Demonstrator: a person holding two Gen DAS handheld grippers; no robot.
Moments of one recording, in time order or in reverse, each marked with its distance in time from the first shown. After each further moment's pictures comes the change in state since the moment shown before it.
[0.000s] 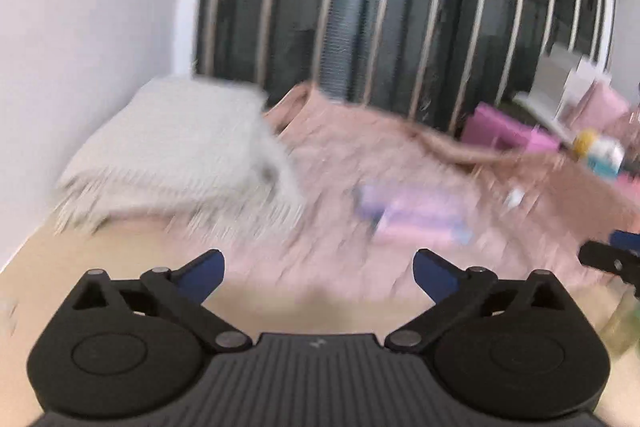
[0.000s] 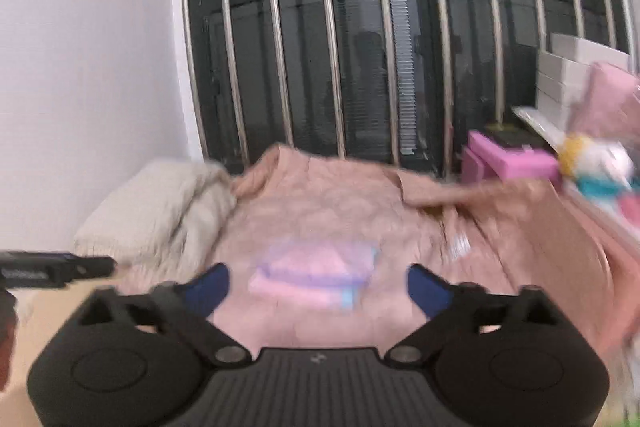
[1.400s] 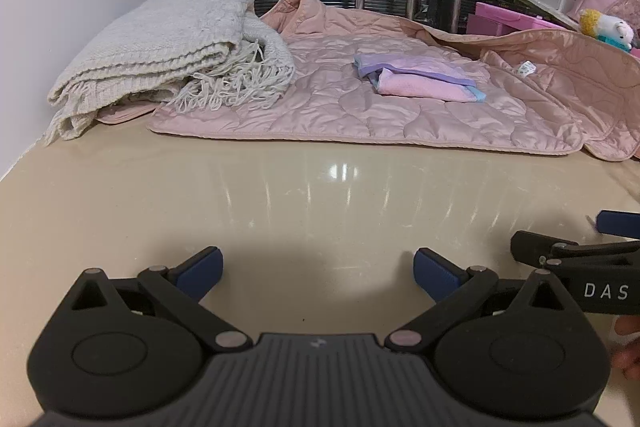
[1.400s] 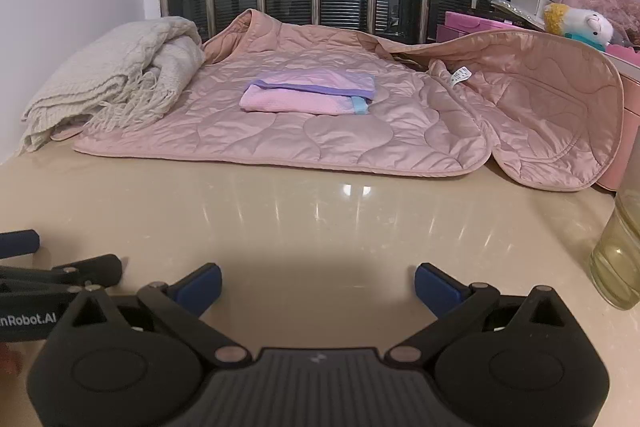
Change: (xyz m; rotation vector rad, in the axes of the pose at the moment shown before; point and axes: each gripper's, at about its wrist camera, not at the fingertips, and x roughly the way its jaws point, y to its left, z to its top) left arm 0.042 -0.020 -0.088 0.091 0.140 0.047; right arm 0.050 0.064 -0.105 0.021 0.226 -0.190
